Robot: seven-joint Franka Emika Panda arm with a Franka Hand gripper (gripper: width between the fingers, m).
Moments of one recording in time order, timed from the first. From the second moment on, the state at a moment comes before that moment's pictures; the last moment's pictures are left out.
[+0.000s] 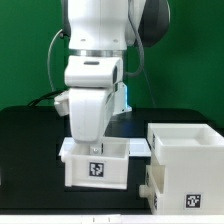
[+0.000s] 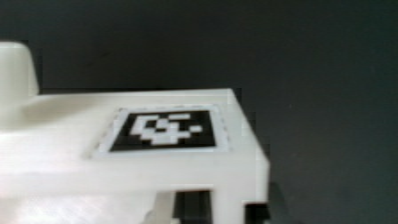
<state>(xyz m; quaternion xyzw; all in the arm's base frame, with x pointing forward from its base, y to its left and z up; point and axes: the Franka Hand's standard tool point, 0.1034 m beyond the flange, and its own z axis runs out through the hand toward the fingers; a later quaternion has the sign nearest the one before) 0.535 -0.043 0.062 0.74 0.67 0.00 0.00</state>
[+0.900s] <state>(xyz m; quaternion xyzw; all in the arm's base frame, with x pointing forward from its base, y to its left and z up) 0.539 -0.023 0.059 0.70 0.72 0.00 0.00</state>
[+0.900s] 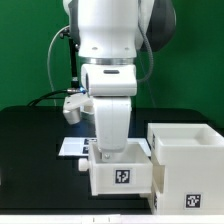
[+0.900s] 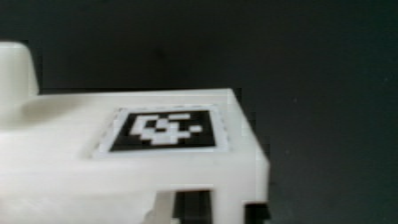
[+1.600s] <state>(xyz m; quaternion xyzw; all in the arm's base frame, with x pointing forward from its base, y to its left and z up) 0.542 -0.015 0.064 0.70 0.71 0.00 0.00</state>
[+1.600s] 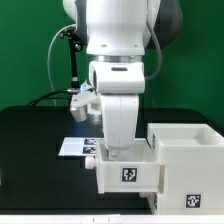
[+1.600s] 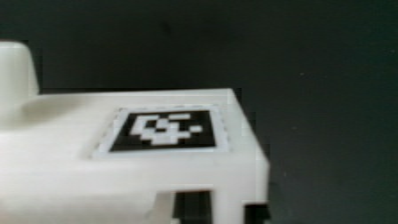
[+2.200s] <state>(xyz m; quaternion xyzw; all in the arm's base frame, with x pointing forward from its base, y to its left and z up) 0.540 -0.006 0.060 0.70 0.71 0.00 0.00</state>
